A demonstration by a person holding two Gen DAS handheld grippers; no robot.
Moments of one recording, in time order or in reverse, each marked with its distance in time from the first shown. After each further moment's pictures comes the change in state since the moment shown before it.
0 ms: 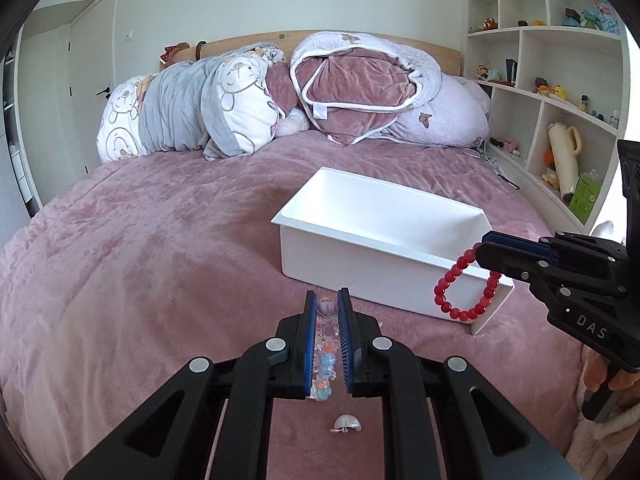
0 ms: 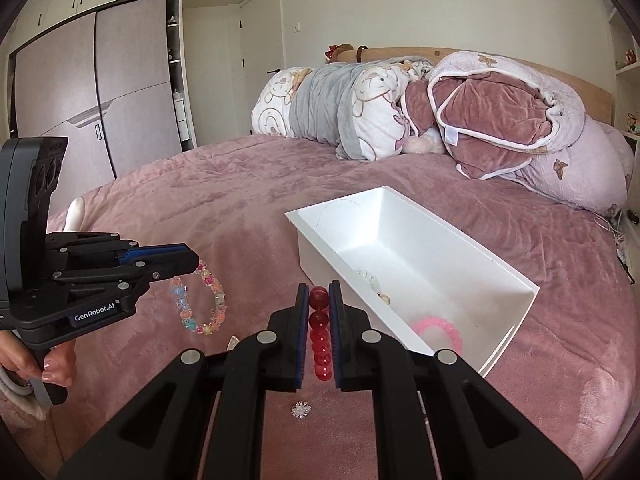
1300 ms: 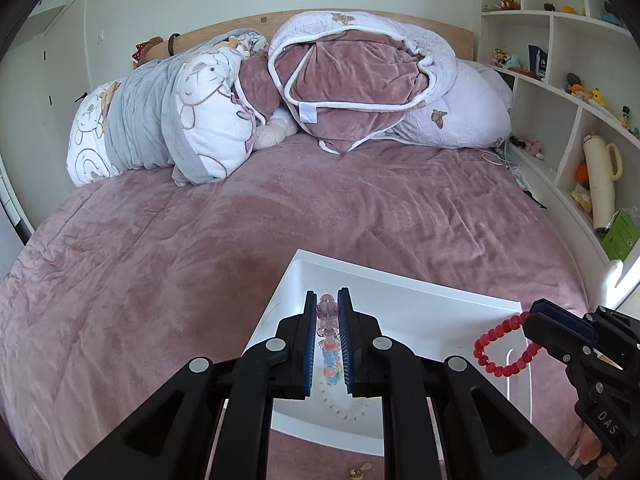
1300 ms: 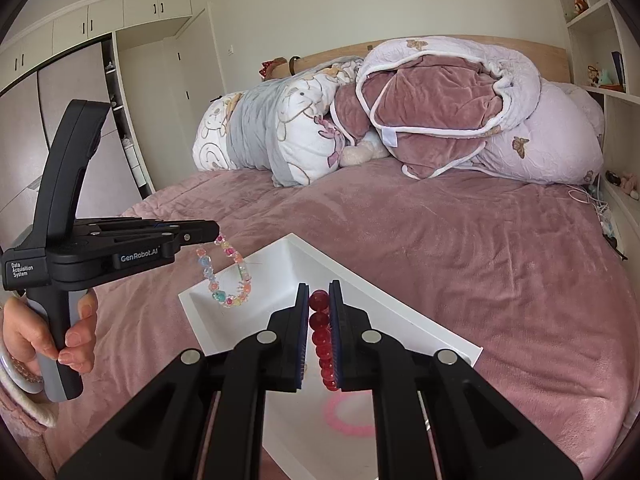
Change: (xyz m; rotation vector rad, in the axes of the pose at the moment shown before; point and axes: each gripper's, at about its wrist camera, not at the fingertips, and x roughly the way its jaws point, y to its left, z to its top) left arm 0.144 -0.035 0.159 0.054 0.100 0.035; right arm 0.044 -0.125 0.052 0.203 -0.023 -0.070
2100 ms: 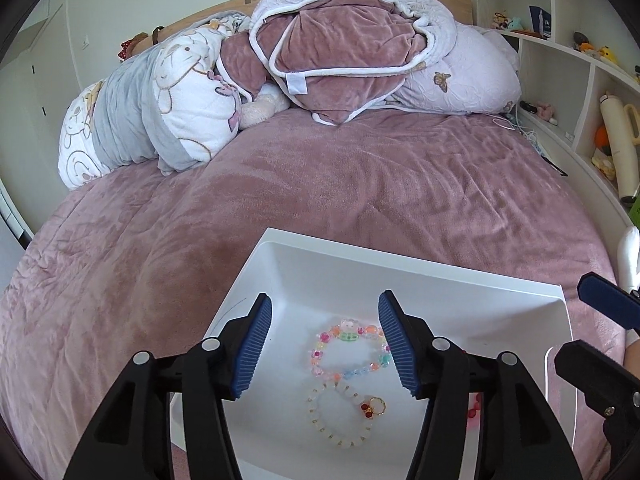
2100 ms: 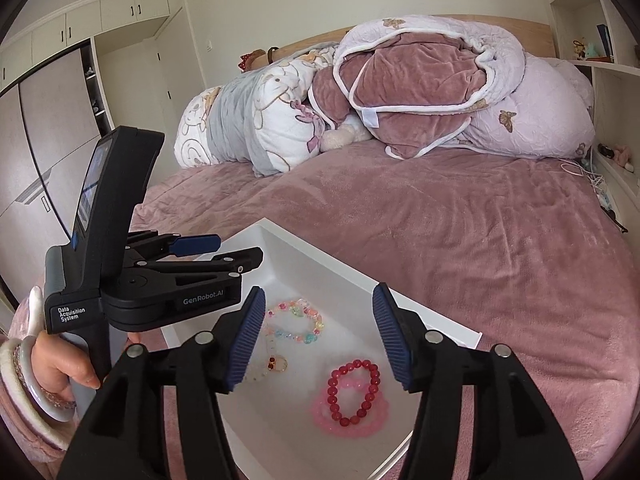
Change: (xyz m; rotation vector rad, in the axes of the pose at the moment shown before) left arm 0.063 -0.028 -0.016 0.048 0.053 0.039; right arm 0.016 -0.017 -0.011 0.051 -0.001 -0.041
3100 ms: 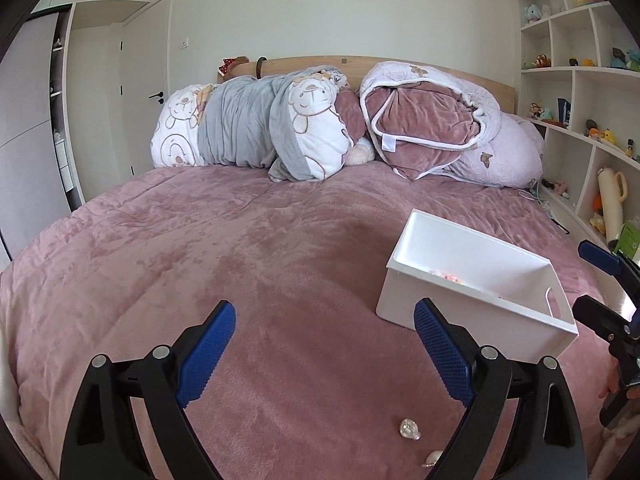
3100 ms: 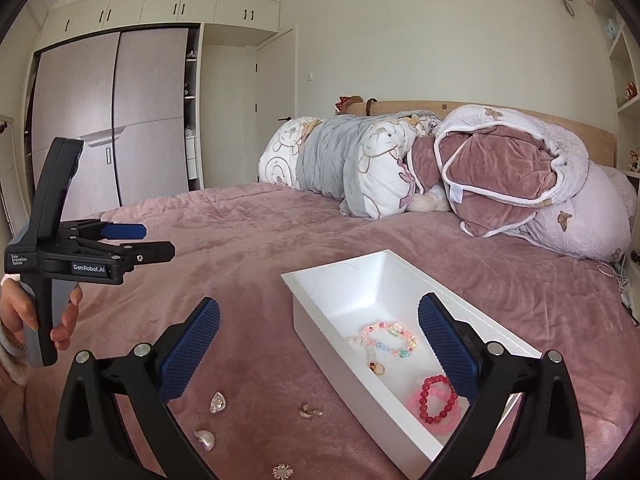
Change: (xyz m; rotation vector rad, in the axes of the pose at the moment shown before) left arm -0.182 0.152 -0.173 -0.209 -0.238 0.078; right arm -0.061 0.135 -0.063 -0.352 -0.155 0.140
